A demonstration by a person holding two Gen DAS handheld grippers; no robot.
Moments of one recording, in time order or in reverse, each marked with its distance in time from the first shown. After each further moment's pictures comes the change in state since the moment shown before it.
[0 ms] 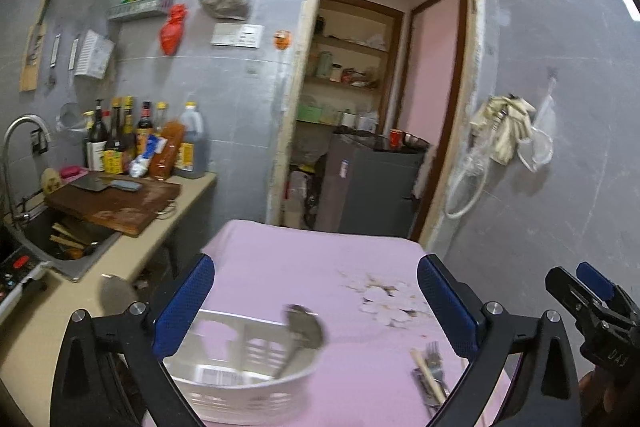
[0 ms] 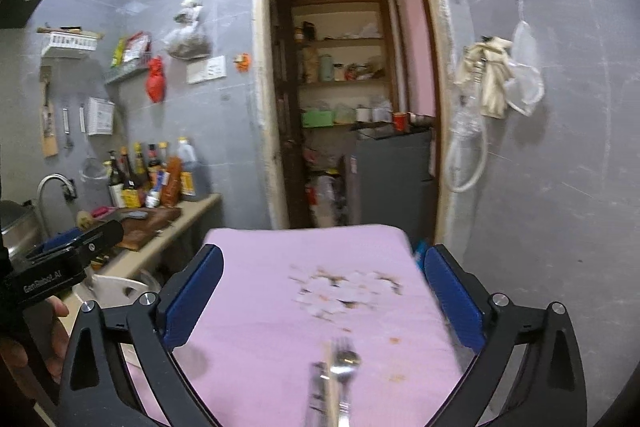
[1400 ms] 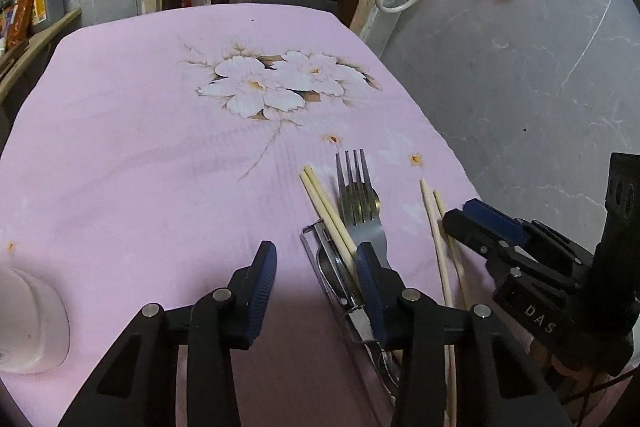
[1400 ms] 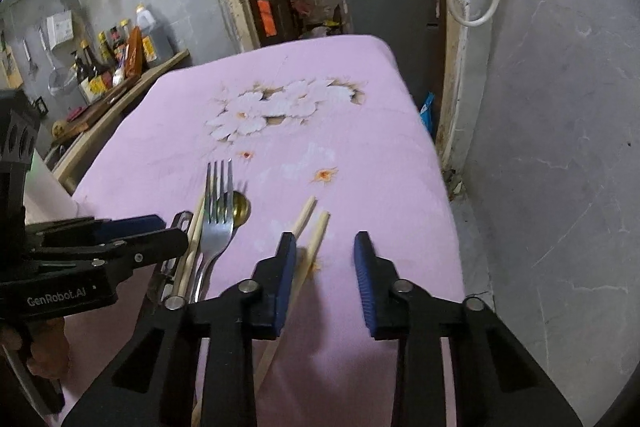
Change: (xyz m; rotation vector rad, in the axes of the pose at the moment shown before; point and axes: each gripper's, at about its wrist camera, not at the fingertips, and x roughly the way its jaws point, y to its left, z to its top) left arm 0.160 -0.111 -0.149 0.093 0.701 -0.254; right arm 0.148 -0.098 -0.162 0.026 0.549 0.079
